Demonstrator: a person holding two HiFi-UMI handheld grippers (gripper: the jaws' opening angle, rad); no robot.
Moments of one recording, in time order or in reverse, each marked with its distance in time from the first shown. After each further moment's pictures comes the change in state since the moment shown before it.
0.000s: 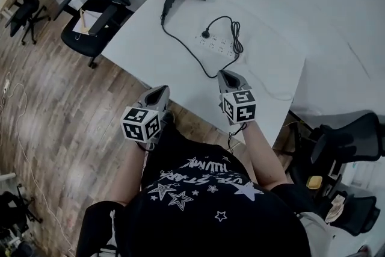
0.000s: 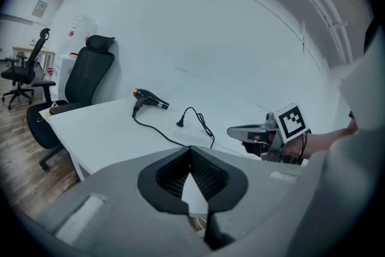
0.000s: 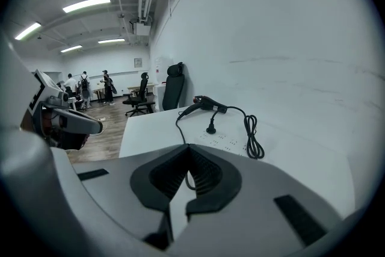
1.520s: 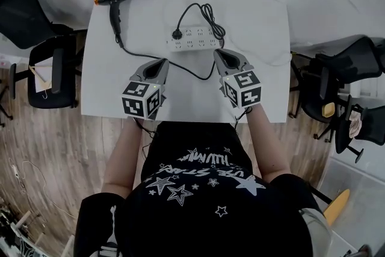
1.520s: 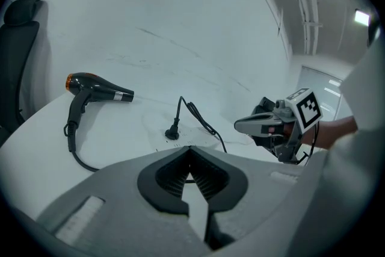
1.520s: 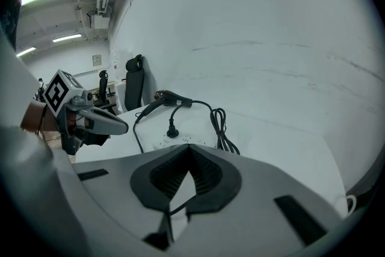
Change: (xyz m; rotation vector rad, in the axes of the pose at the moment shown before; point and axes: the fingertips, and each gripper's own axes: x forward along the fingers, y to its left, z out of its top) left arm 0.194 0.043 0.054 0.211 0.272 -0.403; right arm 0.059 -0.079 0.011 0.200 0.083 -0.290
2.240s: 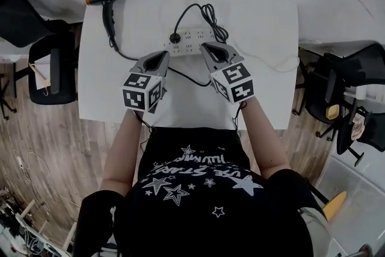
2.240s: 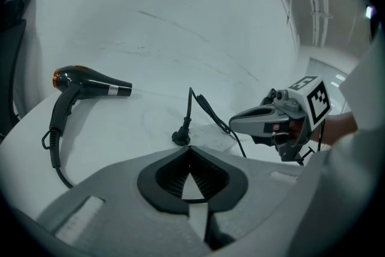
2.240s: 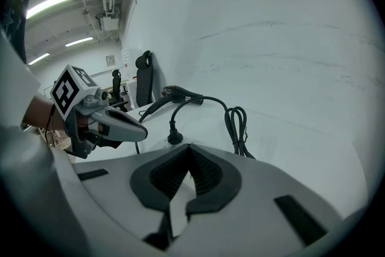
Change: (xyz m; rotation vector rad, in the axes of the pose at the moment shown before) left arm 0.057 0.022 0.009 0.007 0.096 0.035; right arm 0.061 0.000 0.011 -0.027 0.043 0.148
